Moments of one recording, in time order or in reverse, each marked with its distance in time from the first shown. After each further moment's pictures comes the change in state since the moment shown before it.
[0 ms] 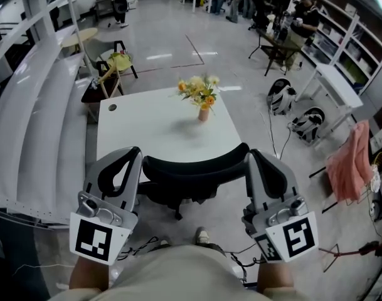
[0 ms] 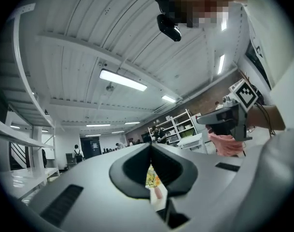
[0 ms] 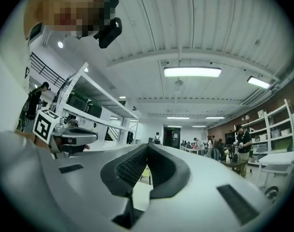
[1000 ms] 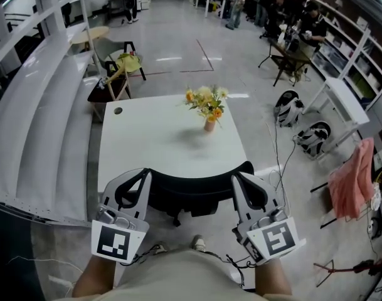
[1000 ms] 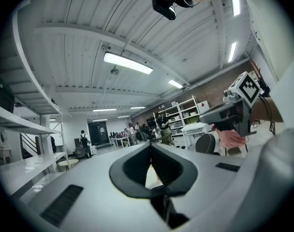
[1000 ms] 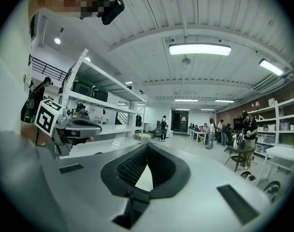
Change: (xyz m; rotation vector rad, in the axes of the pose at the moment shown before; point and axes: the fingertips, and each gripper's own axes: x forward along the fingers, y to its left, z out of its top) left arm 0.021 -0.004 -0.068 -0.053 0.146 0.076; right arm 0.031 -0.002 -0.082 0.010 0.213 0.115
